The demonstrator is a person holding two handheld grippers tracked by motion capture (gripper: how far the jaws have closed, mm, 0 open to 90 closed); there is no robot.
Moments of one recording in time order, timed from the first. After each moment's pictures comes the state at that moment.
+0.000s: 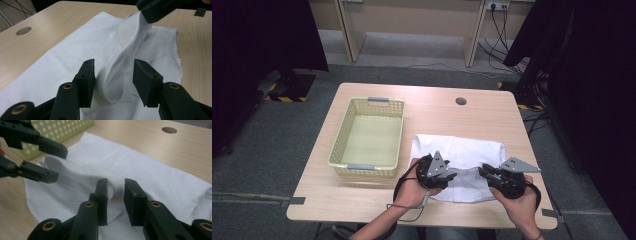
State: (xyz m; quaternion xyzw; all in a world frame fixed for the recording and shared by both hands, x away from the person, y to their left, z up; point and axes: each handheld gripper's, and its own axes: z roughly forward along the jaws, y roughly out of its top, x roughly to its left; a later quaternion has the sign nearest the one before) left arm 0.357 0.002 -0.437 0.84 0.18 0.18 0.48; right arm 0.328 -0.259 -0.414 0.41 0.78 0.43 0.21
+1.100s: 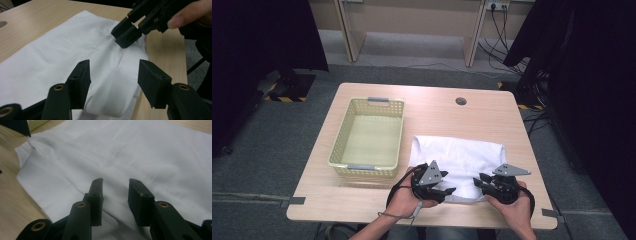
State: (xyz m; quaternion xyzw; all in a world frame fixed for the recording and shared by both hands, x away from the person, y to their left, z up) left arm 0.333 0.015 -0.434 0.84 0.18 0.12 0.50; right arm 0.329 -0.255 -0.449 0.43 0.80 0.39 0.15
